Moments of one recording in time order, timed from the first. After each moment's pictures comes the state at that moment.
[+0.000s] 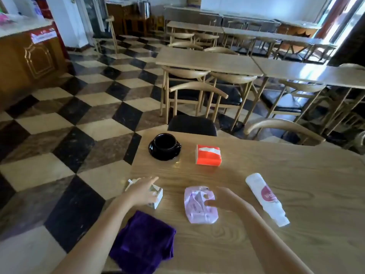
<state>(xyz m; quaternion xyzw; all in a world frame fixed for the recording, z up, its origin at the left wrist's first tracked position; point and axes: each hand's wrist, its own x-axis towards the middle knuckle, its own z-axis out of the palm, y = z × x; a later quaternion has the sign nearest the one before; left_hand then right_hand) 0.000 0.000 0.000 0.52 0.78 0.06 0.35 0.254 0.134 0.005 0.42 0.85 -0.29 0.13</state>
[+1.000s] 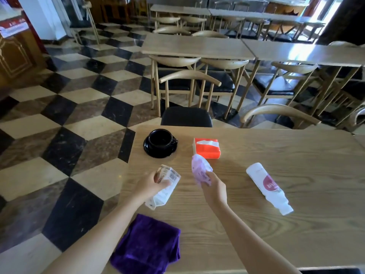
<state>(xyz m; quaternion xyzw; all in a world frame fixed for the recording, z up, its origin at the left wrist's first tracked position) 0.001 0.038 -0.025 0.41 0.79 0.27 0.37 0.205 0.108 -0.022 0.61 0.65 -0.39 -0.23</state>
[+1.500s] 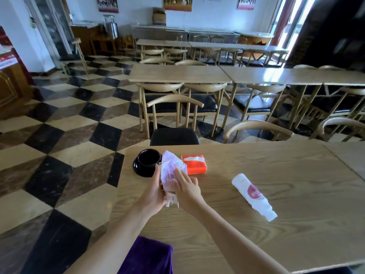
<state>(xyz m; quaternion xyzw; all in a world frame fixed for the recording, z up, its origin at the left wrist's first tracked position) 0.054 0.056 0.033 0.27 0.37 0.55 0.70 0.176 0.092 0.039 0.47 0.81 -0.32 -0.15</state>
